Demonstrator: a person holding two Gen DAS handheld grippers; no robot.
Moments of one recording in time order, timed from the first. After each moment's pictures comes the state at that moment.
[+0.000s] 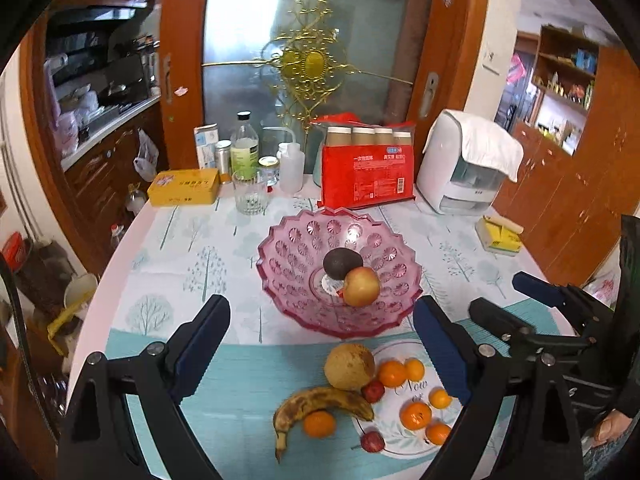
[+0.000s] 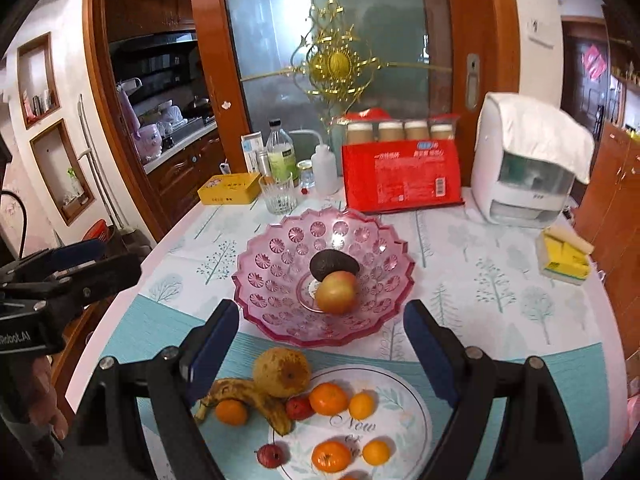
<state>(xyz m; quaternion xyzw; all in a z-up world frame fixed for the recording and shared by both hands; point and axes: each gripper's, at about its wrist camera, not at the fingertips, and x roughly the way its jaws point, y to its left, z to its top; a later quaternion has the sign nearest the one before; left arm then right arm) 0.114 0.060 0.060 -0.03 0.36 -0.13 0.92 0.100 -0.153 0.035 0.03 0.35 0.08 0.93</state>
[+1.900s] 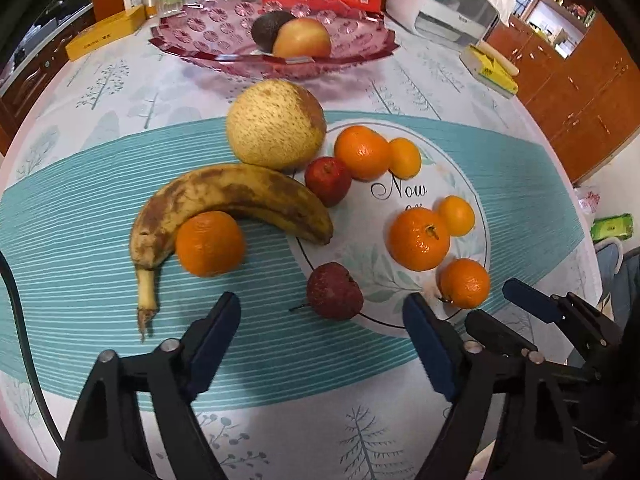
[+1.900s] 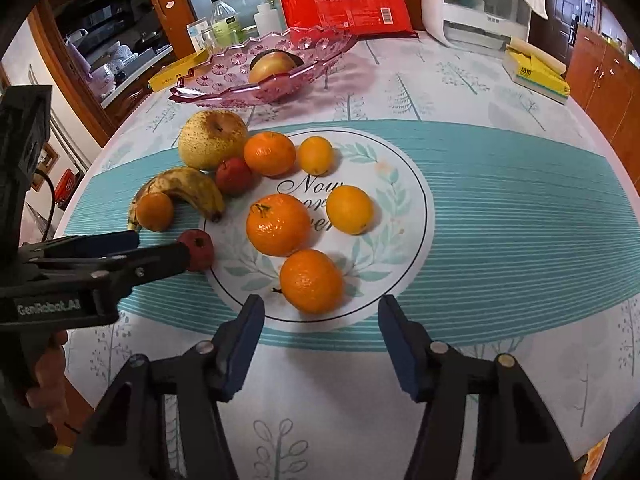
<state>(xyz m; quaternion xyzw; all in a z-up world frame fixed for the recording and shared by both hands) 0.076 -0.018 -0.159 0.01 0.56 -0.19 0.80 -0.002 -0.183 -0.151 0.07 0.51 0.03 0.86</state>
